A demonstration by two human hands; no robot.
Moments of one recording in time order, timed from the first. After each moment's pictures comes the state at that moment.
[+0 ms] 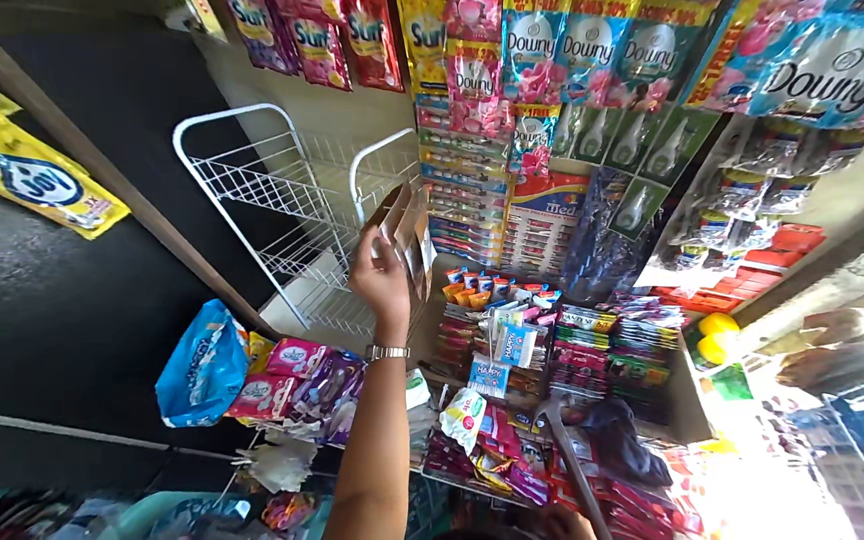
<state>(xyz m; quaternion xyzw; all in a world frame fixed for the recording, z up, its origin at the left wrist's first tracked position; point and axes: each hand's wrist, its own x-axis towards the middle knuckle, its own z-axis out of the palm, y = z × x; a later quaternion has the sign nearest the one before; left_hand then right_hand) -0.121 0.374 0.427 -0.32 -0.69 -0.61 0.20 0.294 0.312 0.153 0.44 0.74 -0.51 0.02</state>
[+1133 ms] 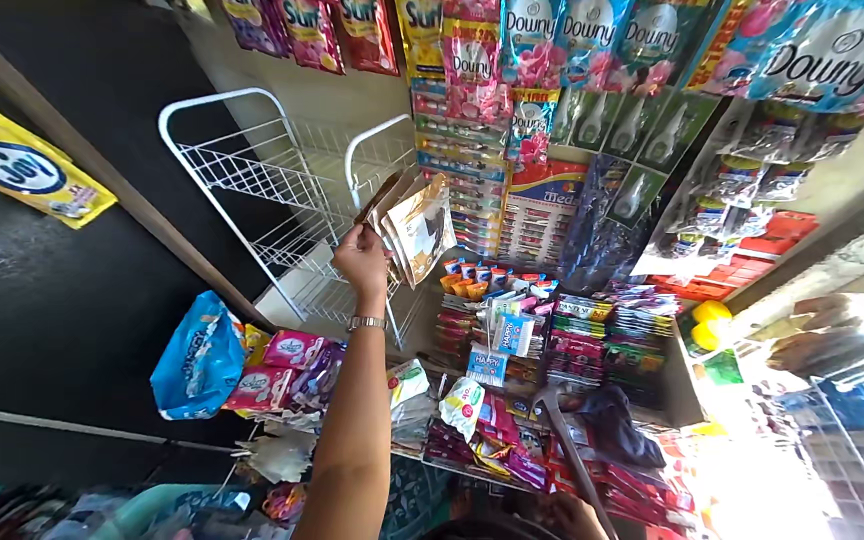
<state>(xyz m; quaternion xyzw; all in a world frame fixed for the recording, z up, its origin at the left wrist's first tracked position) -0.160 0.376 0.419 -0.27 -0.69 -0.67 0.05 0.299 0.306 0.182 0.45 0.73 -0.51 0.04</state>
